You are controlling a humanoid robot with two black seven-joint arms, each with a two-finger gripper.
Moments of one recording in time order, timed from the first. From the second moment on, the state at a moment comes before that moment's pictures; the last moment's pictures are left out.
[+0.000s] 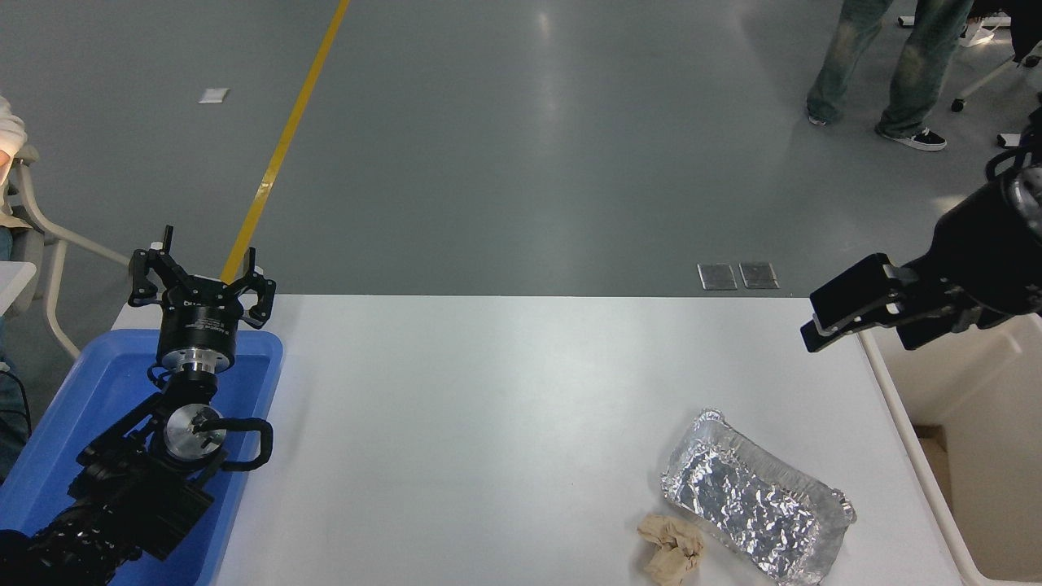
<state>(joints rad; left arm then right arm) -0.61 0.19 -0.97 -0.40 -0.12 -0.55 -0.56 2.45 -0.76 -1.29 1.71 -0.53 0.78 -0.01</state>
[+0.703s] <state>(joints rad) -0.61 0.19 -0.97 -0.40 -0.12 -0.55 -0.56 1.65 -1.07 -1.01 1.52 -0.76 0.37 -0.07</state>
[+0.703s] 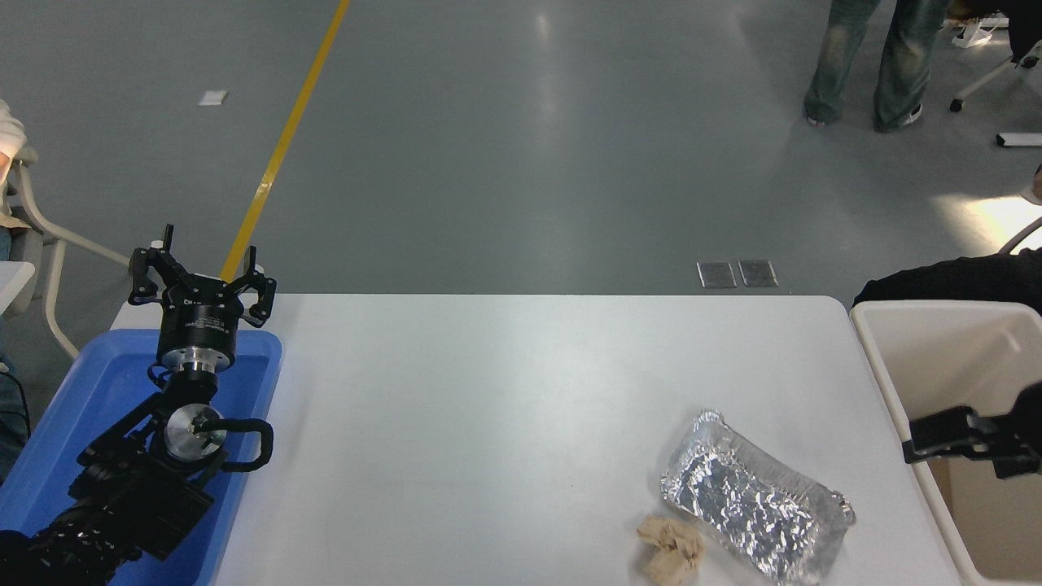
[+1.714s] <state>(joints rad) -0.61 0.19 -0.97 -0.40 -0.12 -0.55 -0.56 1.08 -0.81 -0.66 1.34 -0.59 0.21 -0.11</state>
